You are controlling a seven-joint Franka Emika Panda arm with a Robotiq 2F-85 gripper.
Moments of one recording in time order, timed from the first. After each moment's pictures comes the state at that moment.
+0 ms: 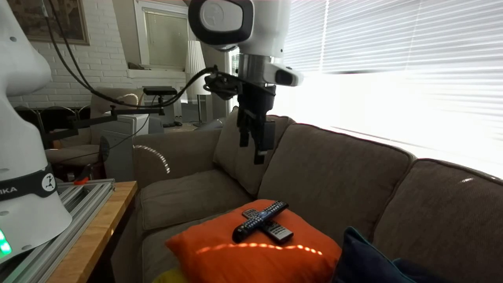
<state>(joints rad) -0.03 0.01 -0.08 -2.38 0.16 2.33 -0.37</state>
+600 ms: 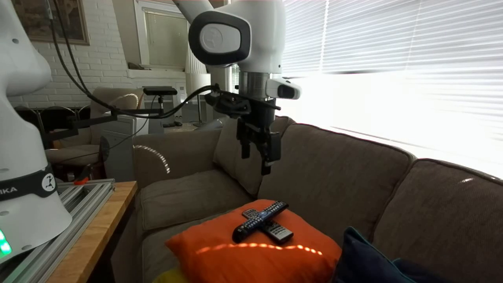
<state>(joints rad) -0.03 0.06 -0.06 -2.41 0.15 2.47 -0.49</state>
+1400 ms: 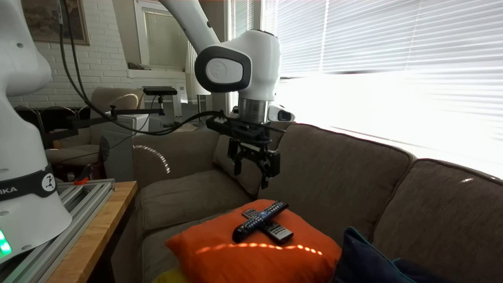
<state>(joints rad) -0.03 0.19 0.01 -2.40 0.13 2.57 -0.76</state>
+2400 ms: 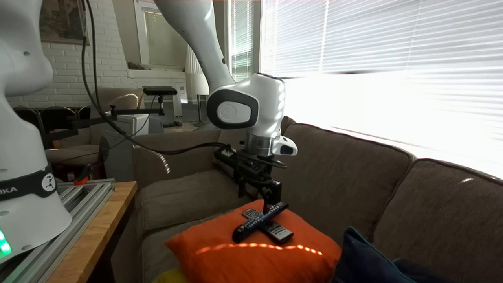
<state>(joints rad) -0.07 0.43 0.07 -2.32 0.13 2.69 -0.71</state>
